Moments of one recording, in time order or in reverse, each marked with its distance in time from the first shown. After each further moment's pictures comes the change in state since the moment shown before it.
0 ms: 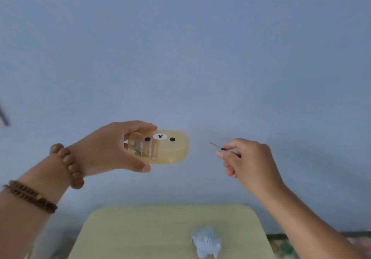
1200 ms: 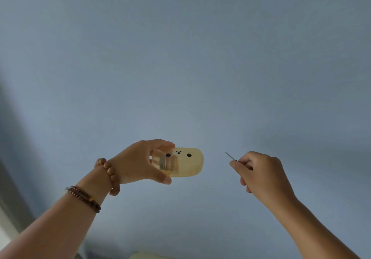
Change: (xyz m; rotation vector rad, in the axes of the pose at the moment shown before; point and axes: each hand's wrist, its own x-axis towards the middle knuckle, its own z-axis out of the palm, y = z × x) left_hand -0.011 0.384 -0.276 0.098 0.103 -0.093; right_hand 0.085 -0.359 -0.324 -0.087 -0.071 -0.152
